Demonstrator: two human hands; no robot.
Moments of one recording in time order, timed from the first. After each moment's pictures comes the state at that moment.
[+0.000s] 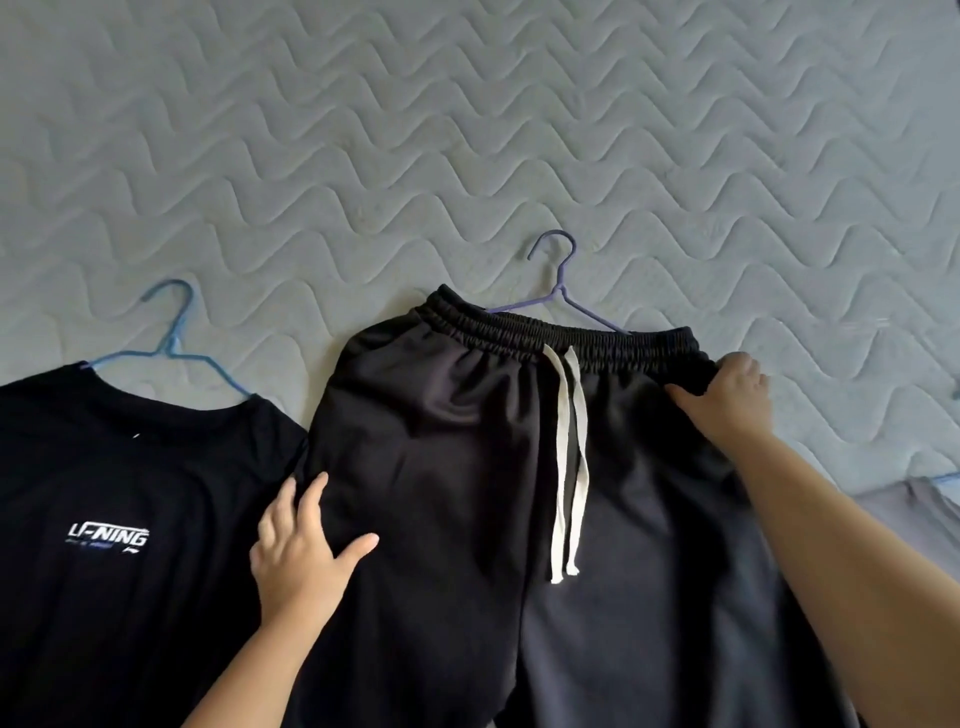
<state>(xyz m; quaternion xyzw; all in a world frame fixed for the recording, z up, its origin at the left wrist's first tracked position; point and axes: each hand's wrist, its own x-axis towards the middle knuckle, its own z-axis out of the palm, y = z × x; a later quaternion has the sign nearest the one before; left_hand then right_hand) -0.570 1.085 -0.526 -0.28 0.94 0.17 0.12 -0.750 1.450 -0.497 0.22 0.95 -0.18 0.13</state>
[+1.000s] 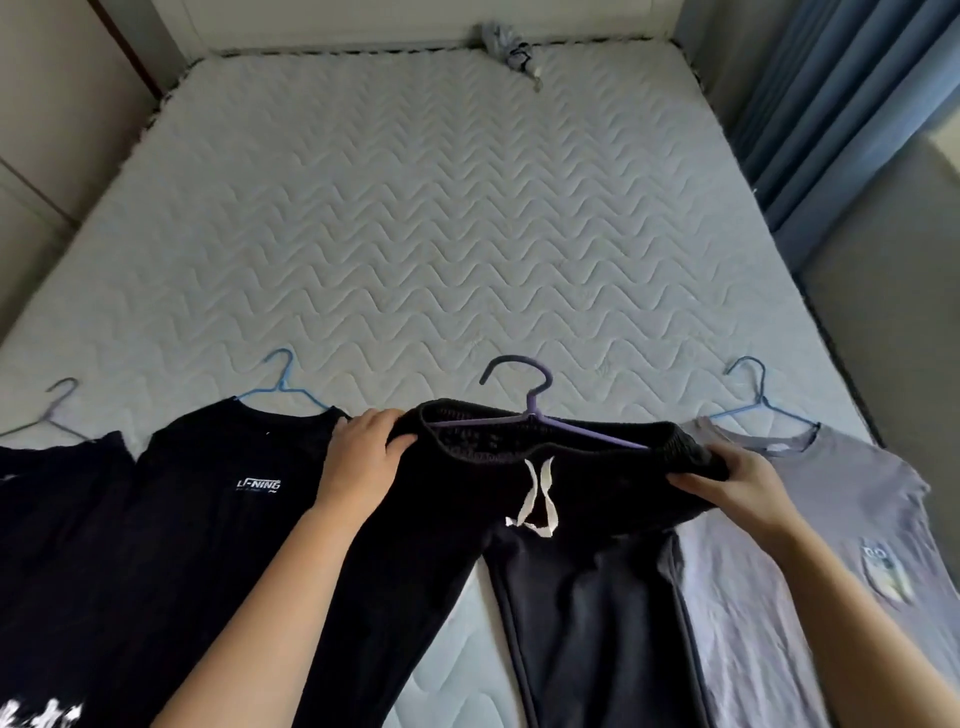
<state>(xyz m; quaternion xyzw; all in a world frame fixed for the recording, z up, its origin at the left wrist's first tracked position) -0.527 1.151 -0.228 -0.03 0.98 0.22 0.04 -0.507 1.526 -0.232 0.13 0.88 -0.45 0.12</state>
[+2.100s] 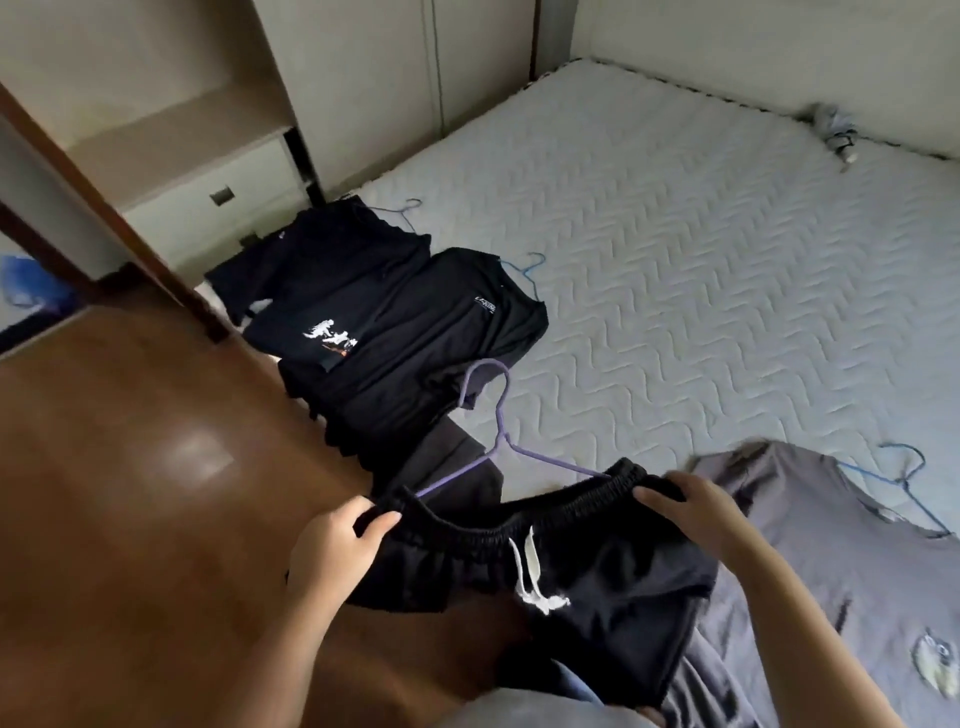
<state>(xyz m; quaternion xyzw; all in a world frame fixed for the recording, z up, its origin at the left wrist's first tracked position) 0.017 1.193 -0.179 -0.48 0.83 0.29 -0.05 -0.248 1.451 -0.166 -0.18 0.91 -0.23 0.30</state>
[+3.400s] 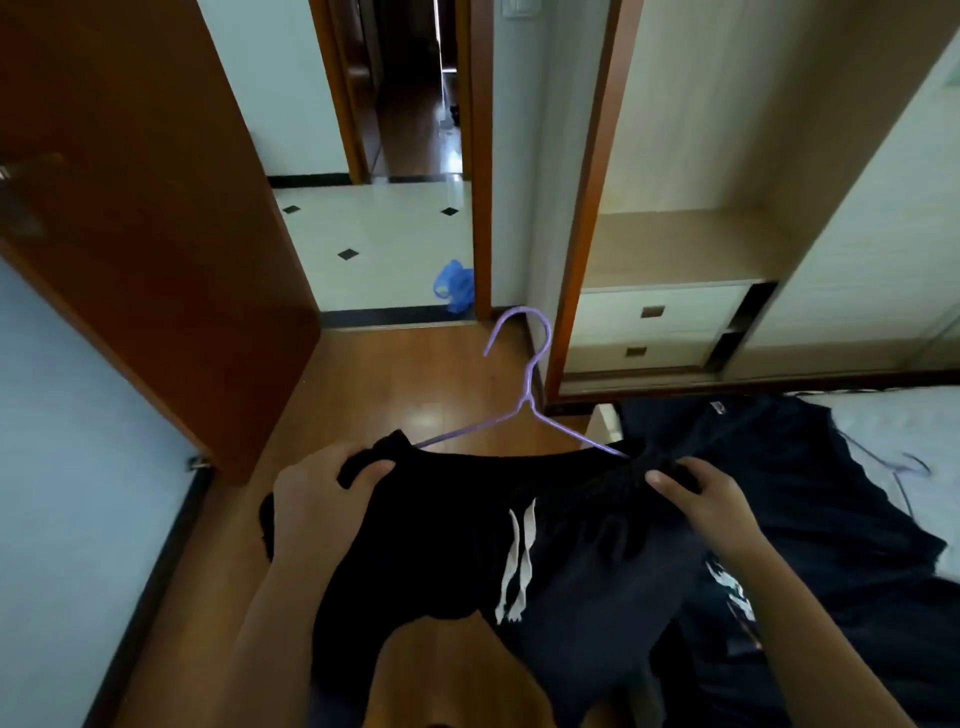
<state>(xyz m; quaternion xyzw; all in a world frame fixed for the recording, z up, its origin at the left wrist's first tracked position) 0.318 0.702 -0.059 -0.71 0.60 0.21 -0.30 -0.023 0.705 -0.100 -0.48 0.72 -0.34 0.37</state>
